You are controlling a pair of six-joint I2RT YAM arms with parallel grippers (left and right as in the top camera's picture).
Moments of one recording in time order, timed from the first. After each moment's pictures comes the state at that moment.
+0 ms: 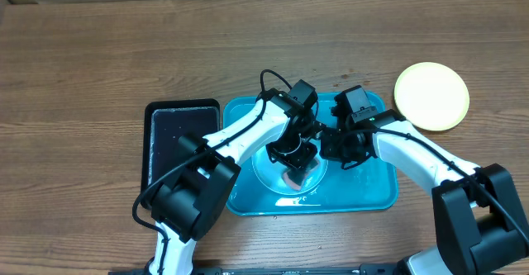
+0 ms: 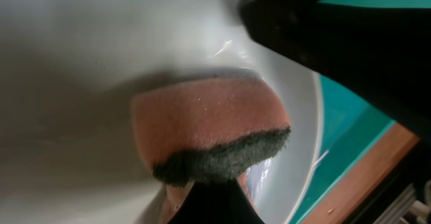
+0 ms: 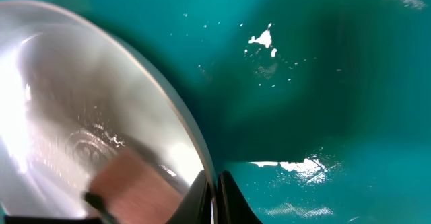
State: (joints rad) left arm -0.67 2.06 1.43 -0.92 0.43 0.02; right arm 0.35 1.70 0.94 -0.59 -0.27 0.49
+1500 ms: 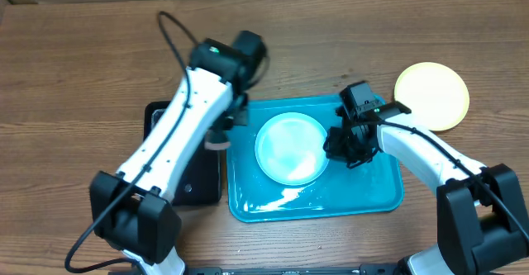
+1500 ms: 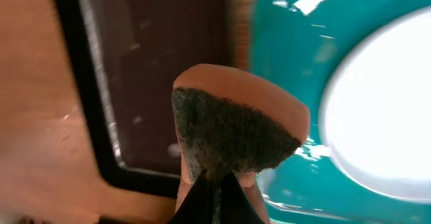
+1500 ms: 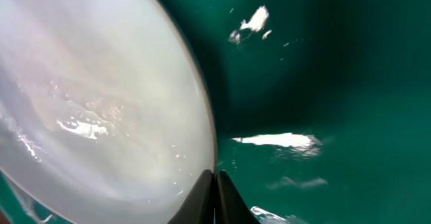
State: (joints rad) left arm -0.43 1.83 1.72 -1.50 -0.24 -0.49; right arm 0.34 1.70 1.02 -0.77 -0.25 0.44
